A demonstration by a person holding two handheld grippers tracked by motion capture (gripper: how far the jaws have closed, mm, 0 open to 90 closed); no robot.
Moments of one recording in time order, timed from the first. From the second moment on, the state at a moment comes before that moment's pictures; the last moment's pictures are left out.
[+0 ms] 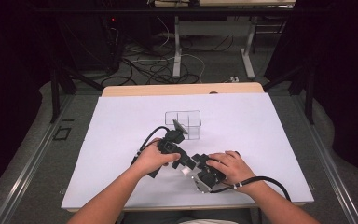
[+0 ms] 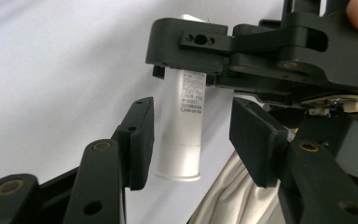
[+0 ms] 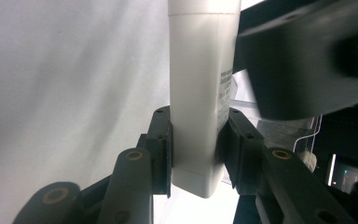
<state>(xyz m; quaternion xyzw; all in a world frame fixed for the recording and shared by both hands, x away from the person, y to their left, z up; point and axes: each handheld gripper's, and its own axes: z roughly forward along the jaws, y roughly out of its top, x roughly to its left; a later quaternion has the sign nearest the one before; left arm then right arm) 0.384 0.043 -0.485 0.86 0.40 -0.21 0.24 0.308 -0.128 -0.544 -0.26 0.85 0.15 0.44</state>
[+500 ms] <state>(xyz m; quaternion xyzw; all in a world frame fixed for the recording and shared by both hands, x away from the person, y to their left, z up) 0.386 0.081 -0.484 0.83 0.44 -0.17 0.29 0.312 -0.129 -0.542 -0.26 0.85 0.16 0.44</state>
